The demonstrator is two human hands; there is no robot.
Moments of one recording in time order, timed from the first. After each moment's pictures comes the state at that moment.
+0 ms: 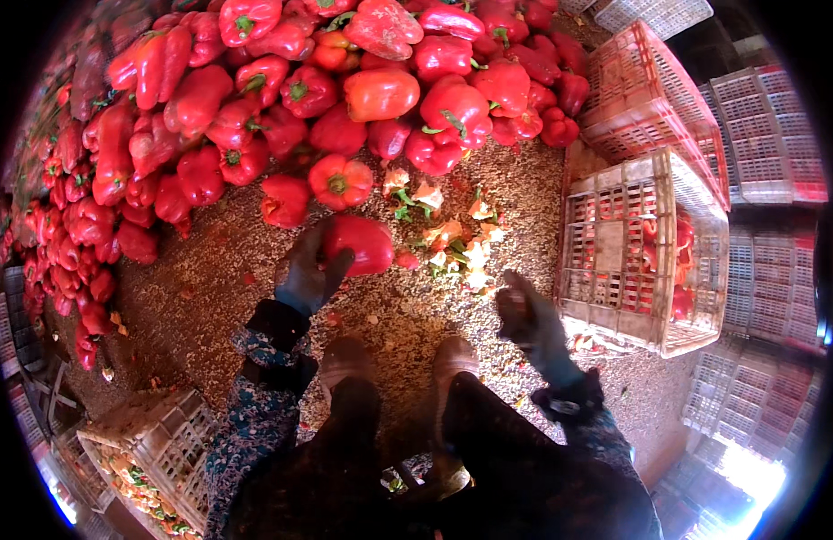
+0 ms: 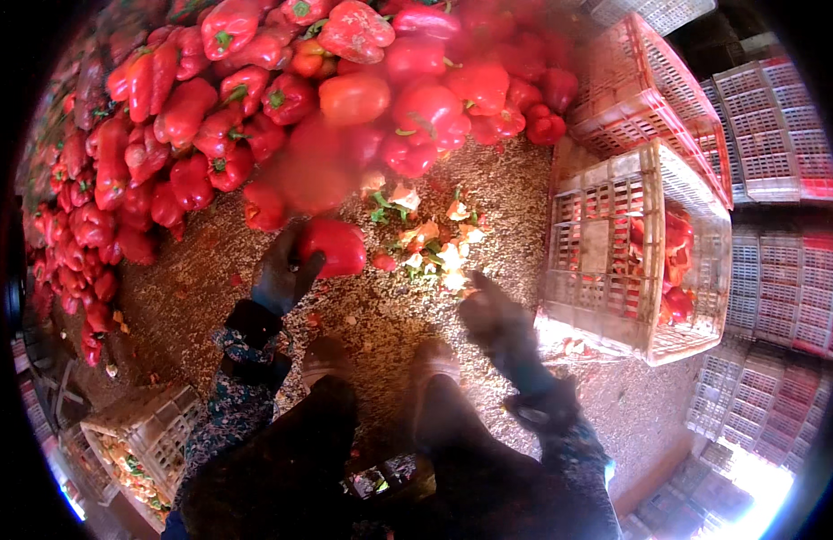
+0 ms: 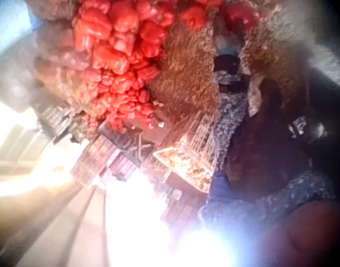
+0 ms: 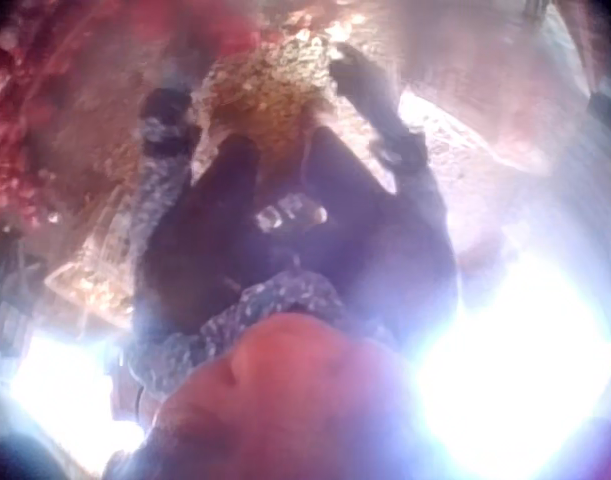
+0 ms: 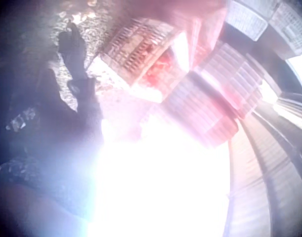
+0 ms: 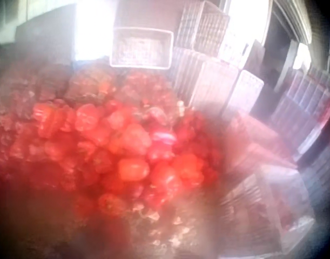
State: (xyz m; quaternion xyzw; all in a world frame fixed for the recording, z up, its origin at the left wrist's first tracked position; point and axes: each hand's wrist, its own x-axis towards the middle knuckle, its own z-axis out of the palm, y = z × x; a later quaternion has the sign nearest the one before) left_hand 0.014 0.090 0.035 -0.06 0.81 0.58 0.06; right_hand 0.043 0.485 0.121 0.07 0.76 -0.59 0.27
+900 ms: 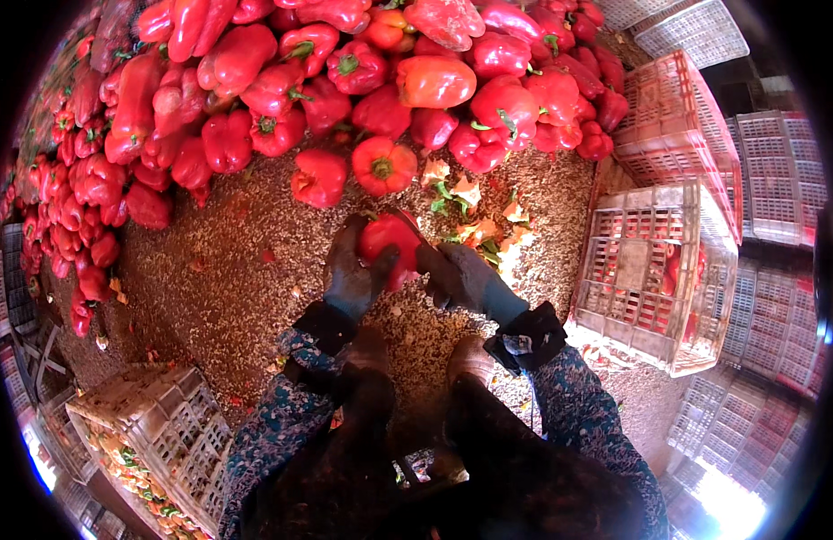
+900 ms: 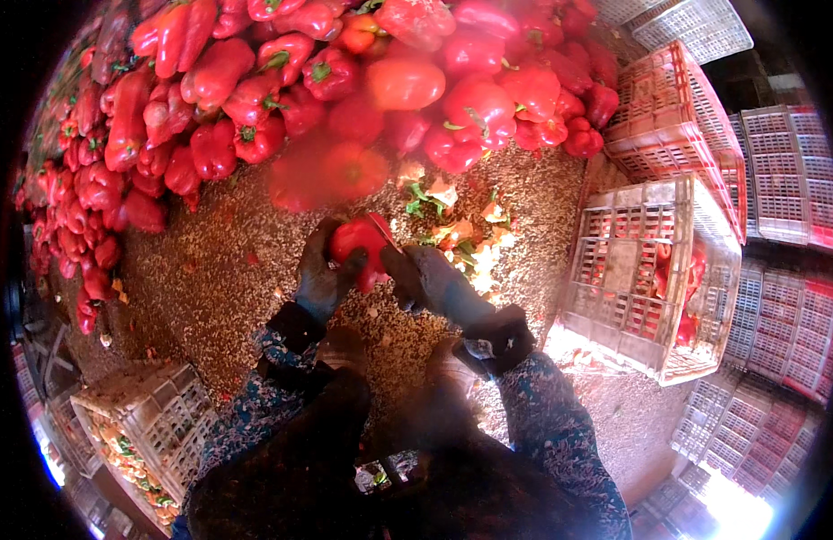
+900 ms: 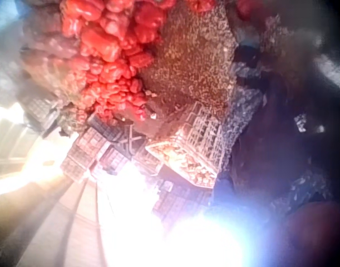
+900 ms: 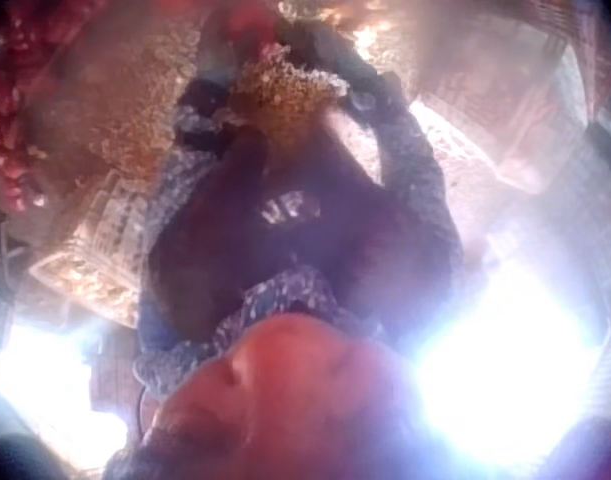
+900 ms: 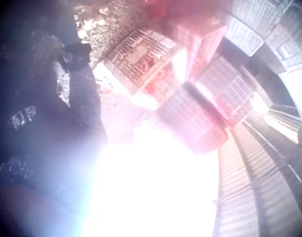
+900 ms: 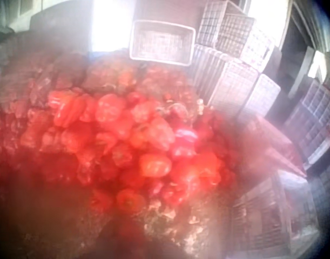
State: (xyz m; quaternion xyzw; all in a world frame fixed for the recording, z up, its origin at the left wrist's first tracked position) left_hand 0.038 0.120 -0.002 -0.11 0.77 0.63 -0.05; right_hand -0.033 0.322 0.091 -0.01 0.73 -0.48 0.48
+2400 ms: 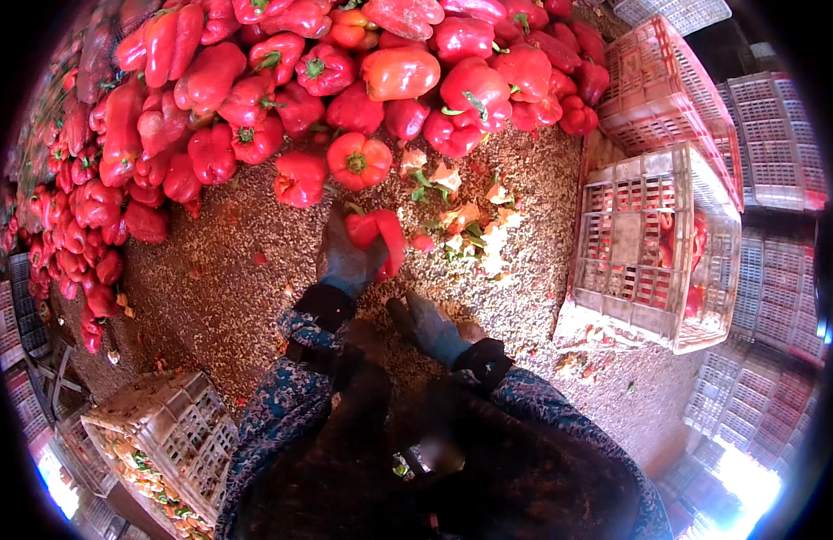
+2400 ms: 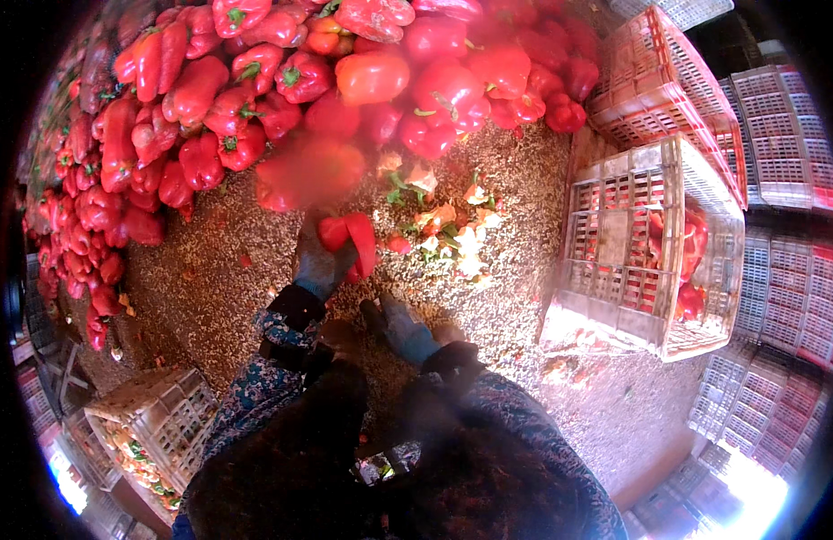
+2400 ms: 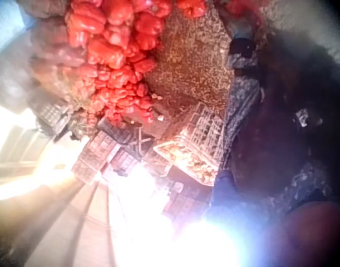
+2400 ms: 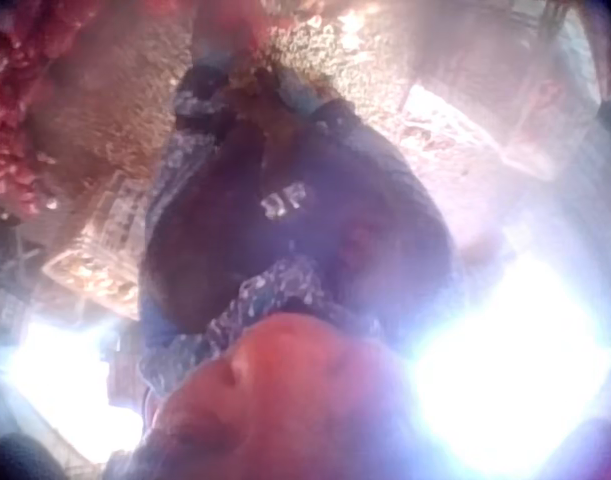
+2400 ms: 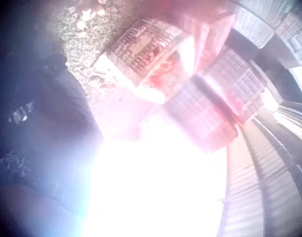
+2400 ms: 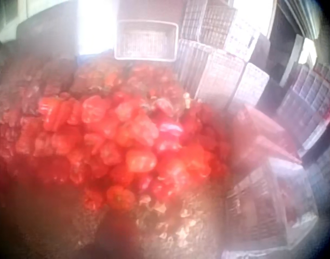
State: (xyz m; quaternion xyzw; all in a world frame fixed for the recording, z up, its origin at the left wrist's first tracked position) left_hand 0.015 0.140 -0.027 -0.22 0.70 0.68 -0.02; right_hand 0.090 0.332 -0.006 -0.13 0.86 -0.39 0.30
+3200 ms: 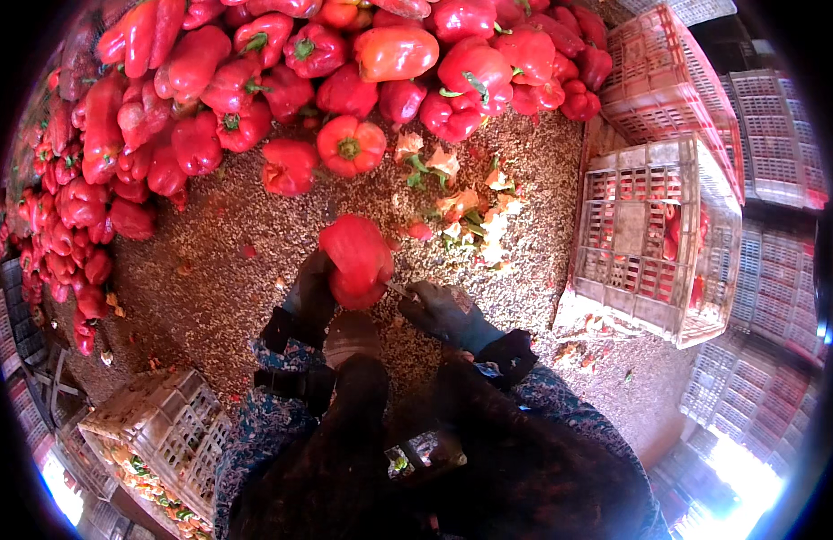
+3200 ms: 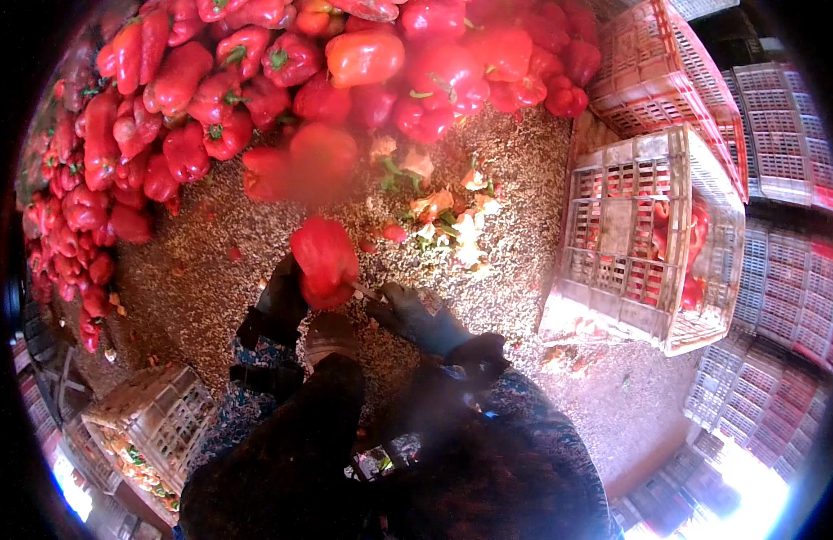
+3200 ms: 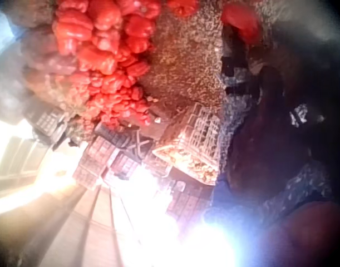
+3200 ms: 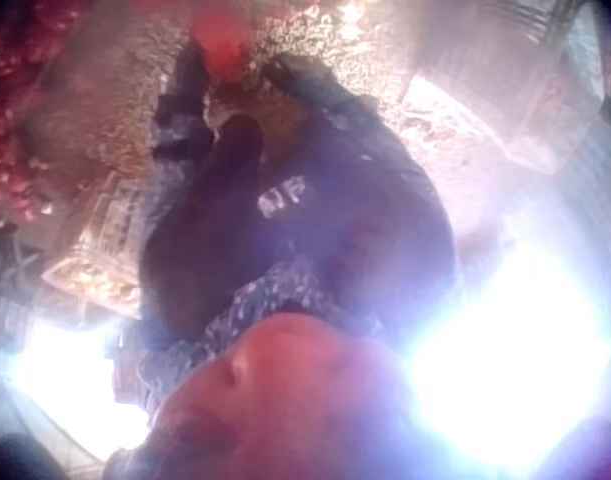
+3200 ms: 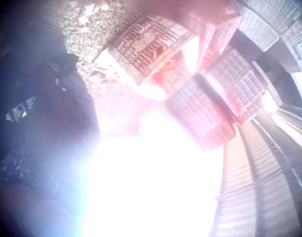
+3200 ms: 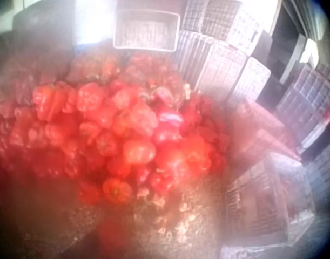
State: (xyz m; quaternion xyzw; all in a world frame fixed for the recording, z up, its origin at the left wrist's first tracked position) left_hand 0.071 0.102 0.010 -0.17 0.29 0.92 0.19; right_hand 0.069 0.363 0.029 -0.23 0.87 -0.34 0.28
